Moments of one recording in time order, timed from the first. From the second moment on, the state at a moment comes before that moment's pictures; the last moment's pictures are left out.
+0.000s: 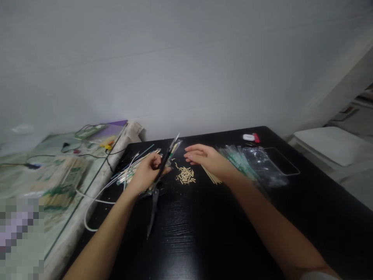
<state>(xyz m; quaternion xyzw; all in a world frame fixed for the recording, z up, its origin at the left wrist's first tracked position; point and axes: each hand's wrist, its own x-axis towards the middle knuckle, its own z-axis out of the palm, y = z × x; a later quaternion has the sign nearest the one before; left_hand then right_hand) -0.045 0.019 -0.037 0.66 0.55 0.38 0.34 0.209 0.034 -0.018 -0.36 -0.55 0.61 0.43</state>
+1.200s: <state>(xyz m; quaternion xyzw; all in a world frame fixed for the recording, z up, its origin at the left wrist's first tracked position) -0.054 -0.005 0.024 0.76 0.54 0.28 0.20 0.217 0.026 -0.003 -0.40 -0.61 0.41 0.55</state>
